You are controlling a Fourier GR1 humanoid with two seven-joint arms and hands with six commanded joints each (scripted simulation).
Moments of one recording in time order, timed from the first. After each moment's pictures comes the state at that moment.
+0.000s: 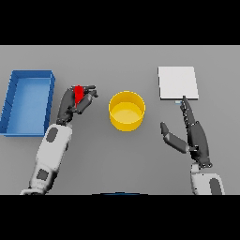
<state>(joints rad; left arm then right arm) -0.50 0.00 0.05 -0.89 -0.20 0.12 -0.19 0.12 -0.05 0.12 -1.74 0.18 -0.01 -0.09</state>
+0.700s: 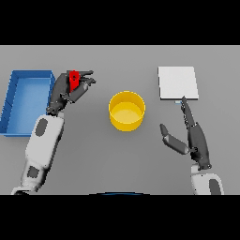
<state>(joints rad) -0.52 0.07 0.01 -1.09 -0.11 0.01 -0.11 0.12 -0.06 0.13 -1.73 0.24 -0.03 -0.14</state>
